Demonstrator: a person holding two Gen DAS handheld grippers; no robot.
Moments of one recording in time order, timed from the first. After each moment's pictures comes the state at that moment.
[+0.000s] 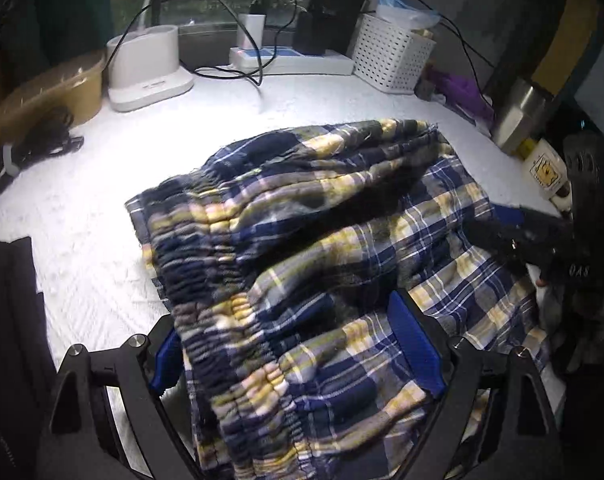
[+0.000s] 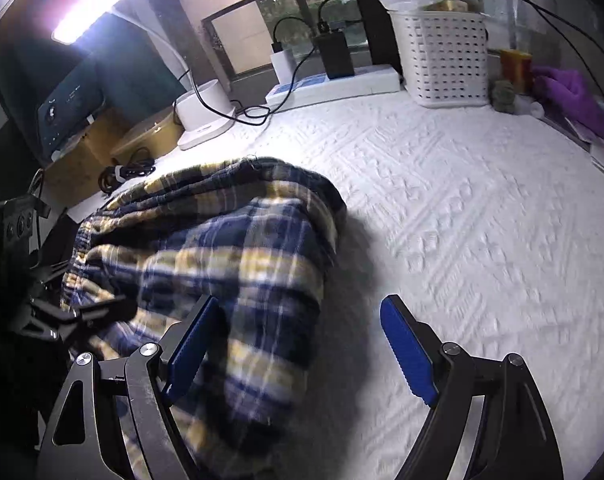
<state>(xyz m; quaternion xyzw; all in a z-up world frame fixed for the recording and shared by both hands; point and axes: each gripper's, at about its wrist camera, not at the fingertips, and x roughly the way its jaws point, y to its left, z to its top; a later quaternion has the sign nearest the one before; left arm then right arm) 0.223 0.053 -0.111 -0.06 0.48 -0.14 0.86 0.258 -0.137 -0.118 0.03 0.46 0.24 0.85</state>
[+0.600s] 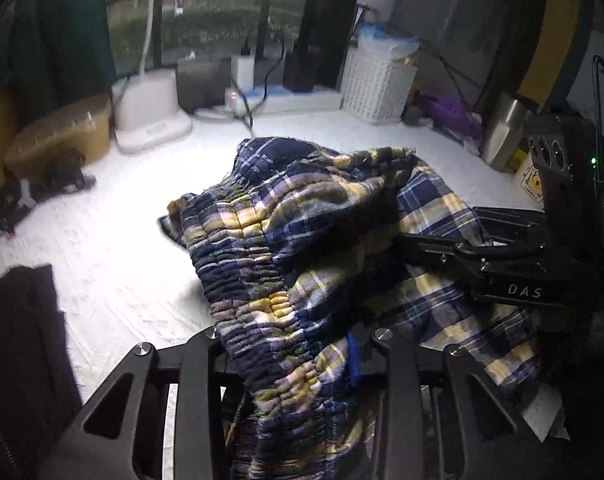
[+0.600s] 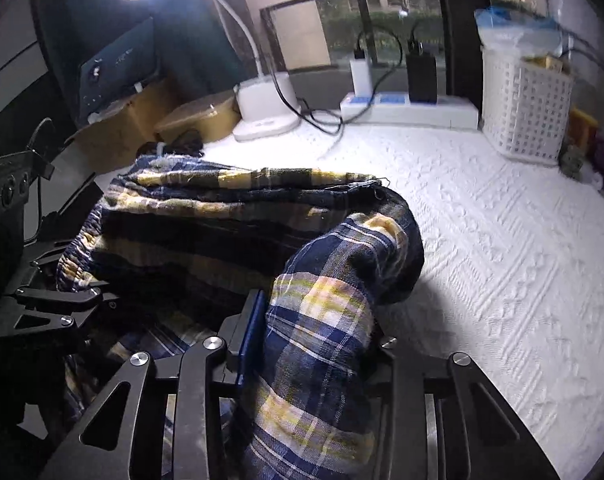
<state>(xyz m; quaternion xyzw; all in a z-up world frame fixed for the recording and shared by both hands) 0.205 0.050 -0.082 -0.04 0.42 -0.13 0.90 0.255 -0.077 -0.105 -0.04 0.43 0.31 0.85</state>
